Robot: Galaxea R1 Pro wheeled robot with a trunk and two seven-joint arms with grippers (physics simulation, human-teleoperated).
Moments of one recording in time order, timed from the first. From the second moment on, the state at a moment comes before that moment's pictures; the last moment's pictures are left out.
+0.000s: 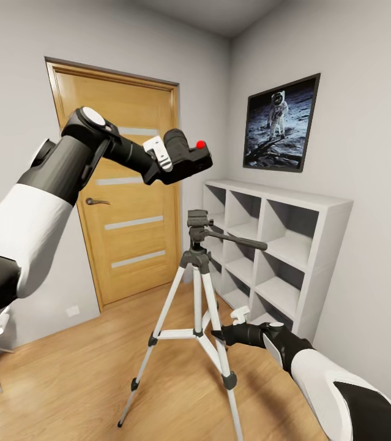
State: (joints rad) left arm -1.62 0.07 -0.39 -0.88 -0.49 0.53 -1.25; right arm -0.87 0.04 -0.20 -0.18 0.33 0.08 0.72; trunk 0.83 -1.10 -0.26
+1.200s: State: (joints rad) left arm -1.61 0.02 -0.38 -0.71 -0.48 0.17 -1.21; right arm -0.87 0.03 -0.18 -0.18 0.32 0.08 0.72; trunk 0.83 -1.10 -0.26
